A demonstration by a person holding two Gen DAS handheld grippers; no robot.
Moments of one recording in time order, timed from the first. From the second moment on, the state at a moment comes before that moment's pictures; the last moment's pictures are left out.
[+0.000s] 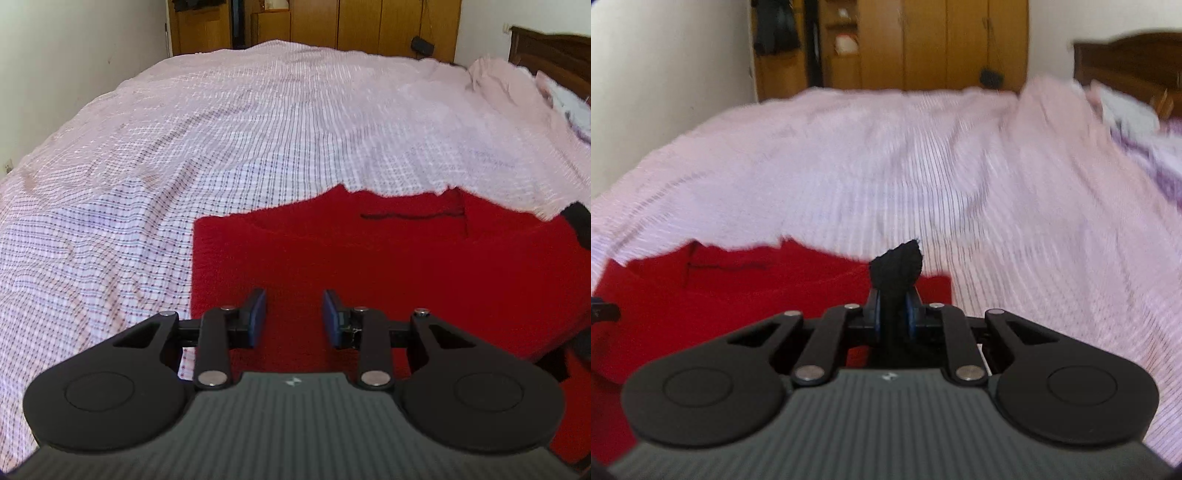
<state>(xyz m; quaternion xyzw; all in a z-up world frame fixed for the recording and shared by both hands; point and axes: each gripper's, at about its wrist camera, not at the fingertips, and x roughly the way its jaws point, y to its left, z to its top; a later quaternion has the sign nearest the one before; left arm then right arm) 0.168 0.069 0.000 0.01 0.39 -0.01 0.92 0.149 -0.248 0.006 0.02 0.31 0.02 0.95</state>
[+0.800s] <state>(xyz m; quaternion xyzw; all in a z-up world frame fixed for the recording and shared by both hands) 0.101 0.068 0.036 0.06 0.37 -0.03 0.93 0.083 -0.262 0.042 0.06 0.30 0.07 0.95</state>
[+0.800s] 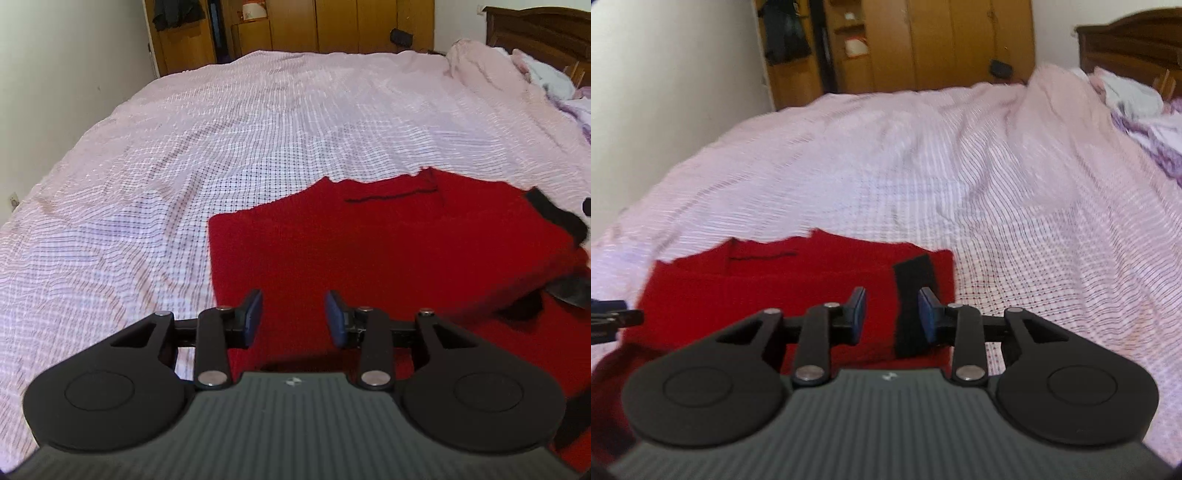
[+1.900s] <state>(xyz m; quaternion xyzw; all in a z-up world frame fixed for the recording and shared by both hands) -0.153 0.000 -0.012 0.17 0.43 -0.22 0.86 -0.122 -0.170 0.010 -0.14 0.43 0.22 0.87</state>
